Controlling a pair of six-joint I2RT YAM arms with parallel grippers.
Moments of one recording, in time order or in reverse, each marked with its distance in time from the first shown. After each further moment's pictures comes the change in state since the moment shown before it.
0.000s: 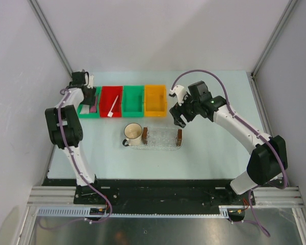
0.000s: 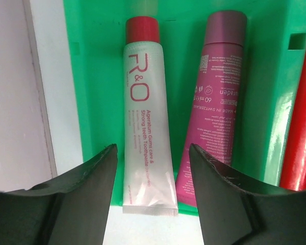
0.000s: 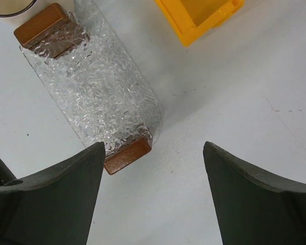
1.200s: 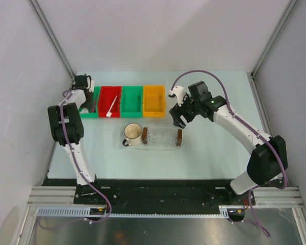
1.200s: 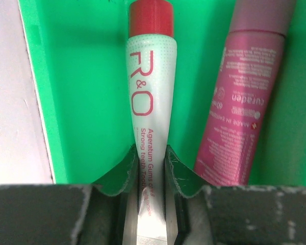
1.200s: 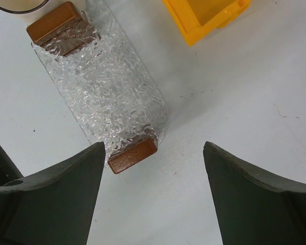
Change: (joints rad) left arm 0.000 0.090 0.001 0.034 -0.079 0.007; right arm -0.001 0.000 -0.001 -0.008 -0.038 -0.018
